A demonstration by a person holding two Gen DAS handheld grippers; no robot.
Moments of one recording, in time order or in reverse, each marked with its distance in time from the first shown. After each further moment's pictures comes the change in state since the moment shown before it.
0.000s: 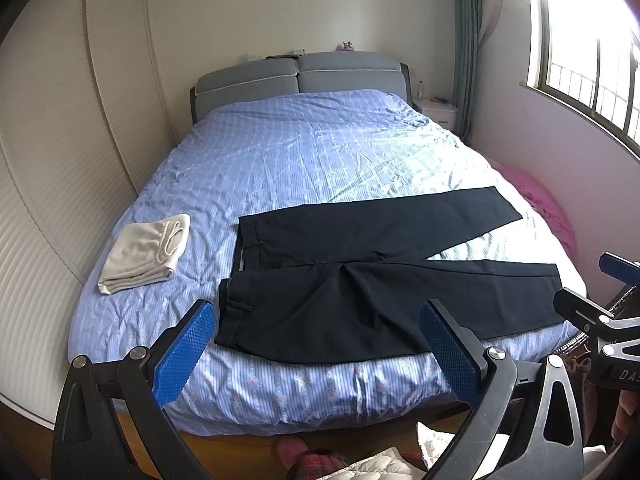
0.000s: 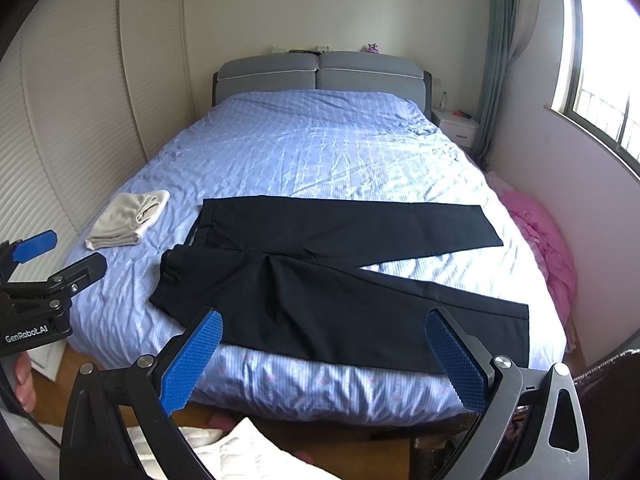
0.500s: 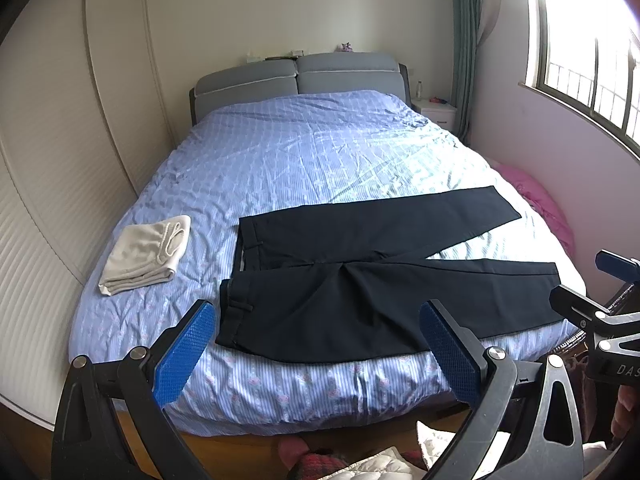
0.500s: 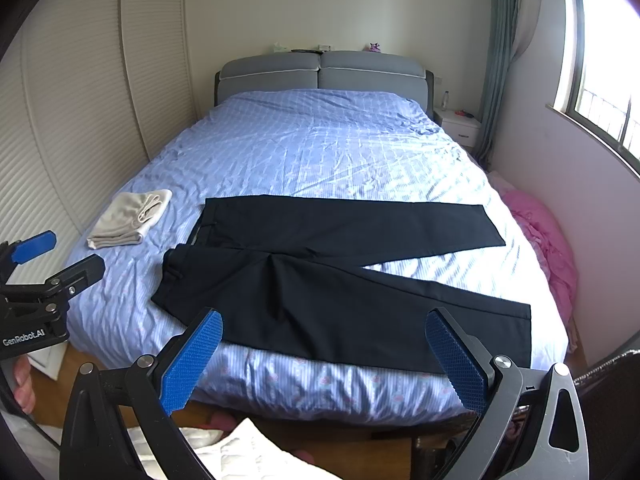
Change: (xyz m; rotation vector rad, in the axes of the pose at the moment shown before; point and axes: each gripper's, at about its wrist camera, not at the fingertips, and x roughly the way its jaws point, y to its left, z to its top) left arm -0.003 0.000 -0.005 0.005 -0.006 -0.002; right arm 0.000 0.000 0.001 0.000 0.001 0.003
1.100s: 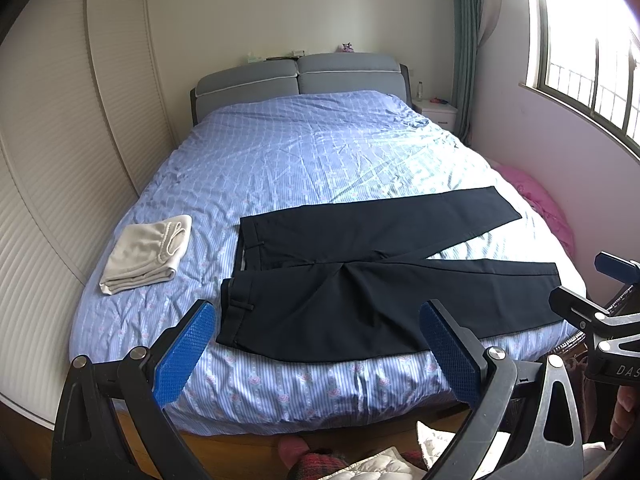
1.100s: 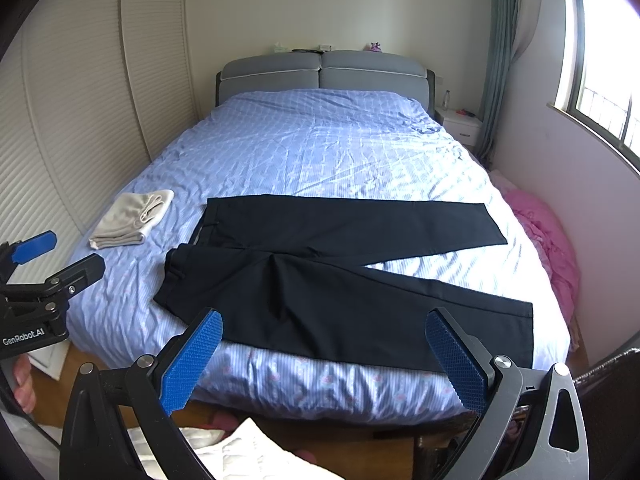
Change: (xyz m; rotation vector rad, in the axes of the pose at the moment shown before) left arm -0.001 0.000 0.002 -0.002 0.001 0.002; right arm -0.001 0.005 0.000 0.001 0.002 0.007
